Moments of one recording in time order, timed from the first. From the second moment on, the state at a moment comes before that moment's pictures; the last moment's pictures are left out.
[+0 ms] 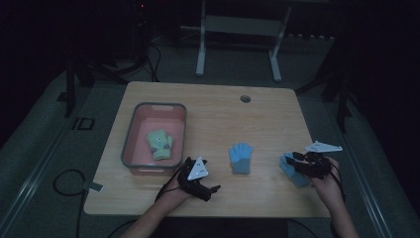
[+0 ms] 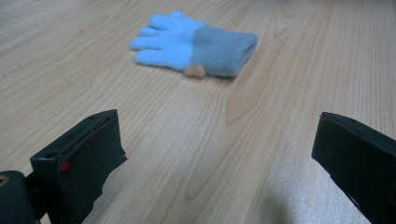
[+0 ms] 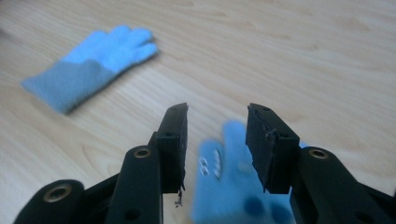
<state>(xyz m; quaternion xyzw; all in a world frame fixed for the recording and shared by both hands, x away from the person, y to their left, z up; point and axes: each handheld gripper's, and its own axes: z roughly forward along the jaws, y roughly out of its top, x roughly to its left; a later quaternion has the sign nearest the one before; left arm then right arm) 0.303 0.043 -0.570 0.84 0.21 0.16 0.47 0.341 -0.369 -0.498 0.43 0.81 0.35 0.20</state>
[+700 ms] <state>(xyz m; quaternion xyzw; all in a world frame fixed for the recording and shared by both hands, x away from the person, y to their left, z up) 0.303 0.044 -0.570 0.84 0.21 0.16 0.48 0.350 -0.392 -0.542 0.43 0.84 0.29 0.18</state>
